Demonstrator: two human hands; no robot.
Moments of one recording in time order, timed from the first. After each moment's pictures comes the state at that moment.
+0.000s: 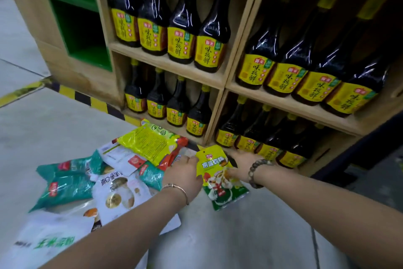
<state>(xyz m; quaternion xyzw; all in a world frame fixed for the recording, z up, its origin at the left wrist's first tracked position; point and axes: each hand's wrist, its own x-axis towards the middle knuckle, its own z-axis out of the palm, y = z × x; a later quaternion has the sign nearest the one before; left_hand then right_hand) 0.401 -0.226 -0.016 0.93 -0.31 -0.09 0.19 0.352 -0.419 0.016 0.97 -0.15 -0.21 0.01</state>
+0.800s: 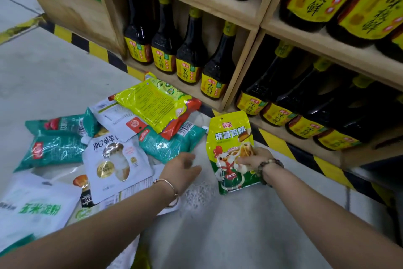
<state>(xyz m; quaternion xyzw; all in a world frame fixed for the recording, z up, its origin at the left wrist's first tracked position) 0.409 -0.227 -0.110 0.86 -0.07 -0.30 0.40 0.368 -0.470 -0.146 0.78 -0.44 -0.19 -0.39</state>
